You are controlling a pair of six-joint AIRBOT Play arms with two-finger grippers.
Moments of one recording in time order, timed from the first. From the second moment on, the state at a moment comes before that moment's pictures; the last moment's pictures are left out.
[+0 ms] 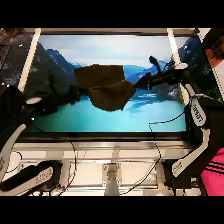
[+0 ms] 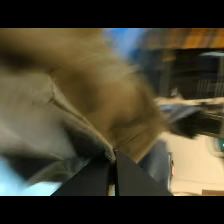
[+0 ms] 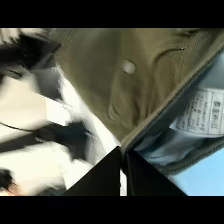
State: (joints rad) left arm -0.04 -1.18 0.72 -0.05 -0.85 -0.86; right arm -0.08 -1.89 1.55 -0.32 1.62 1.03
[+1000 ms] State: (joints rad) left arm -0.07 -1.42 1.66 0.19 -0.63 -1.04; right arm 0.03 -1.74 1.79 0.25 0.77 0.94
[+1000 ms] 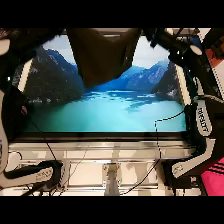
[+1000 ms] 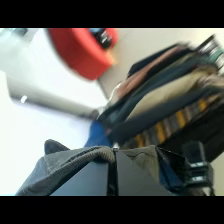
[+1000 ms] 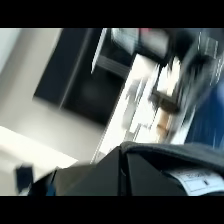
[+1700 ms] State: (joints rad) left arm -0.08 -1.65 1.96 0.44 -0.87 -1.16; right arm -0.01 -1.75 1.99 -0.23 0.68 1.17
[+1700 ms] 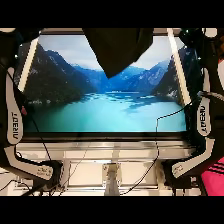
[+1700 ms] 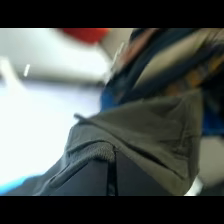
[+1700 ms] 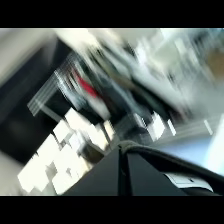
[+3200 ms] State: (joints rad) left arm -0.57 -0.84 0.67 0.84 -0.80 -1.32; right arm -0.08 -0.89 0.80 -1.08 1.39 1.60
